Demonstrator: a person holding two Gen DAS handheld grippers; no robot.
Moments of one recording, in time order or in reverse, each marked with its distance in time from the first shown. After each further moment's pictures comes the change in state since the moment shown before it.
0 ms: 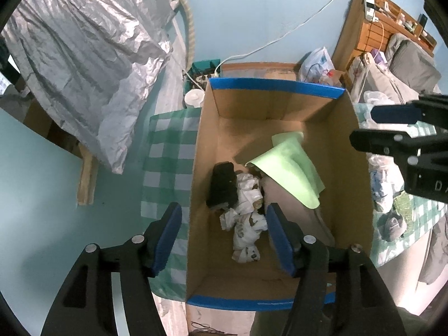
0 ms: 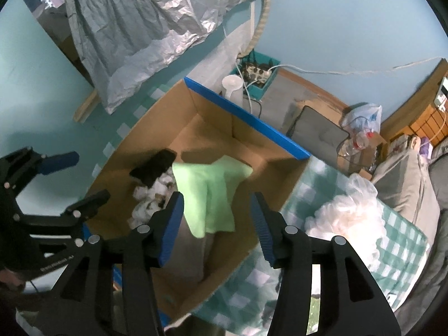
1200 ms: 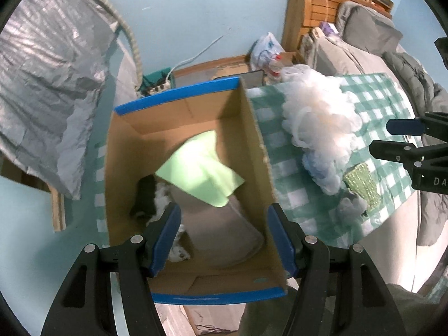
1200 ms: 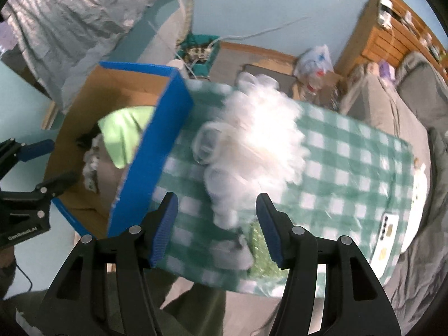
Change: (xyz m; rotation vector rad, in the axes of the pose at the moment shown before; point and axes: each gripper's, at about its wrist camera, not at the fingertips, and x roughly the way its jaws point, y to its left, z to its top) left arm -0.022 -0.123 0.000 0.209 0.009 -0.099; right arm -0.050 -0.122 -0.127 0.290 0.042 -0.086
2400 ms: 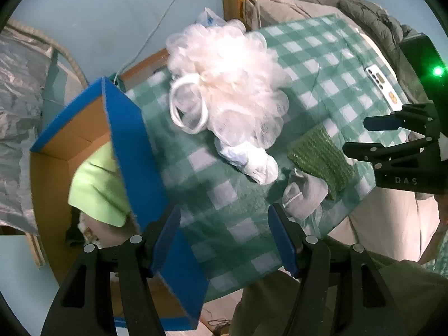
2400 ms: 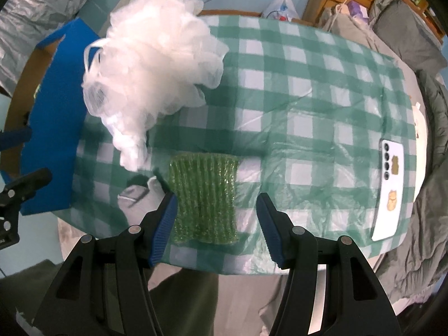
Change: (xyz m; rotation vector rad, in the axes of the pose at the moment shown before) left arm 0.057 -0.127 0.003 0.239 0.110 -0.080; right arm 0.066 -0.097 -0.085 0.155 0.110 -0.030
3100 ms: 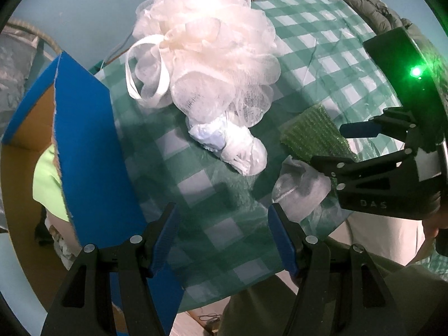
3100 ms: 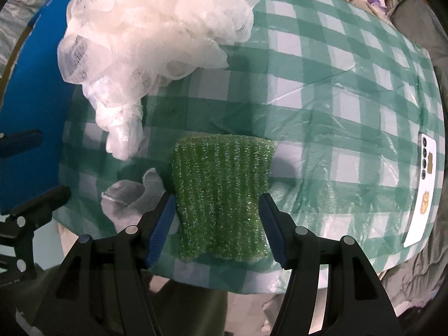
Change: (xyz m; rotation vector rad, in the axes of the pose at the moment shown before) left arm 0.045 -0.017 -0.006 -0.001 0.051 -0.049; right arm 0.064 0.025 0.000 -0.017 0.079 0.030
